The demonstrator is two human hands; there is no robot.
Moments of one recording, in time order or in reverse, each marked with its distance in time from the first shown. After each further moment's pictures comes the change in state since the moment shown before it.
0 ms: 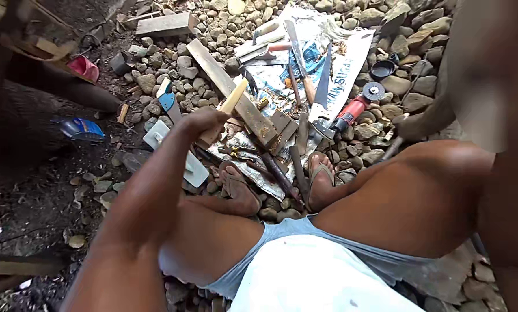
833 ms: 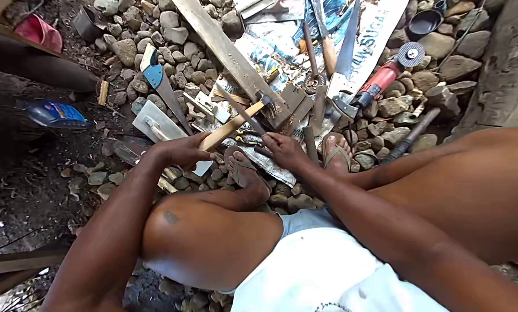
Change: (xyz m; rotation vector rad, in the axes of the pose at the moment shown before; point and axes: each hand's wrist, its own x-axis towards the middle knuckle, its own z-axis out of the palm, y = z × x) left_hand 0.009 -0.112 -0.038 0.354 -0.356 -0.103; right_hand -0.126 0.217 0.262 -0.488 -0.386 0.687
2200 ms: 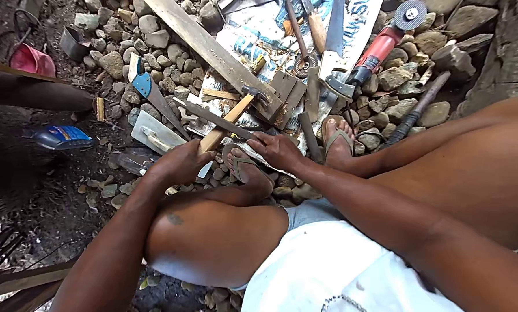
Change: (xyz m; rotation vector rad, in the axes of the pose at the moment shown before) left_hand -0.028 0.049 0.031 0.249 0.207 -0.162; right_hand -0.009 -0.005 0.001 -0.165 -0.115 -0.089
